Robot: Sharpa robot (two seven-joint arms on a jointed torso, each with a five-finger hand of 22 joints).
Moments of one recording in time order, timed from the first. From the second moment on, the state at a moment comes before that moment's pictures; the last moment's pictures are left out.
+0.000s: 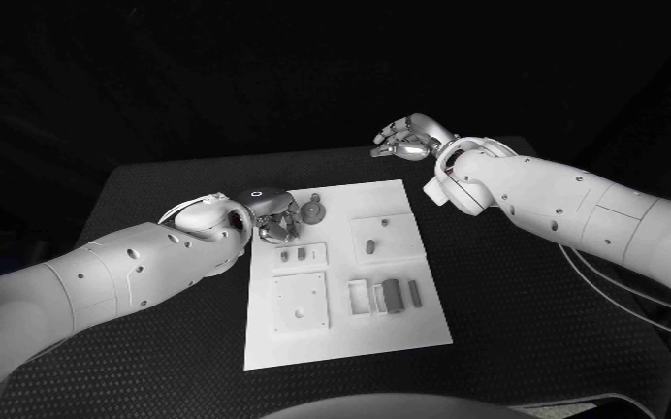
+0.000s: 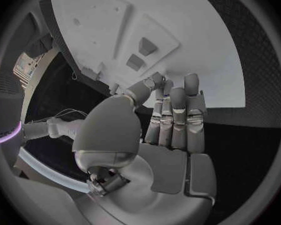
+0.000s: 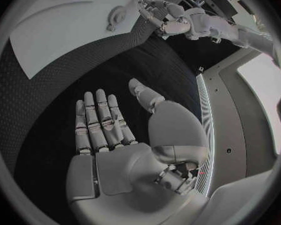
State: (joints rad) left arm 1.12 -0.57 -0.12 1.12 -1.55 -0.22 0.06; left_hand 1.20 -0.05 0.60 -0.29 0.10 1.06 0.11 0.26 0.56 1.27 0.06 0.09 0.30 1.06 -0.05 1.25 0.50 0.04 1.25 -0.14 0.24 1.31; right arm 1.17 -0.63 0.03 1.10 -0.91 -0.33 0.10; right_hand 1.01 -0.07 0.59 -0.26 0.05 0.76 0.20 0.22 0.53 0.87 0.19 0.35 0.17 0.72 0.21 0.39 0.40 0.10 0.45 0.20 0.23 1.15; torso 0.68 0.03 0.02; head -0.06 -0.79
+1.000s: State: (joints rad) left arm 1.12 -0.56 -0.12 1.11 -1.57 -0.21 0.05; left_hand 1.21 -0.05 0.60 -0.29 0.10 1.06 0.11 0.26 0.56 1.27 0.06 0.09 0.30 1.06 -0.05 1.25 0.50 0.04 1.25 -0.14 0.25 1.31; right arm 1.17 -0.63 0.03 1.10 -0.91 -0.33 0.10; right_hand 1.01 -0.07 0.59 -0.26 0.05 0.76 0.20 0.23 0.53 0.87 0.19 0.35 0.17 0.72 0.21 0.39 0.40 0.10 0.45 0.20 0.23 1.15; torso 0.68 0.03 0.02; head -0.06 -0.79
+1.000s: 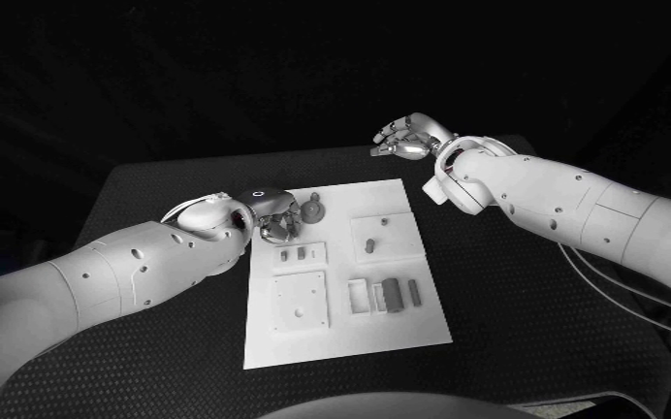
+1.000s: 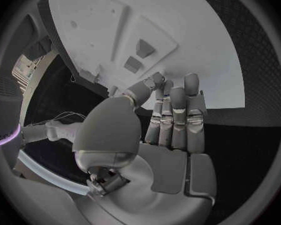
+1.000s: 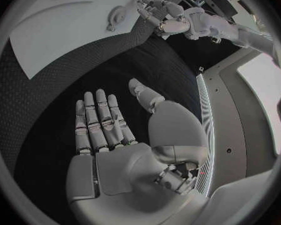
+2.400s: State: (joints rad) left arm 1.12 -0.54 -0.15 1.08 -1.58 -0.21 0.05; left_hand 1.20 -0.05 0.60 -0.29 0.10 1.06 0.11 0.26 0.56 1.28 0.06 0.09 0.30 1.06 -0.05 1.25 0.51 0.04 1.25 -0.14 0.25 1.31; right arm 1.17 -0.63 0.03 1.10 -0.91 -0.33 0.10; right_hand 1.01 -0.07 0.59 -0.26 0.05 0.76 0.20 0.23 0.52 0.88 0.19 0.35 0.16 0.72 0.21 0.39 0.40 0.10 0.45 0.20 0.23 1.15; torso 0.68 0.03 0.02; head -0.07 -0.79
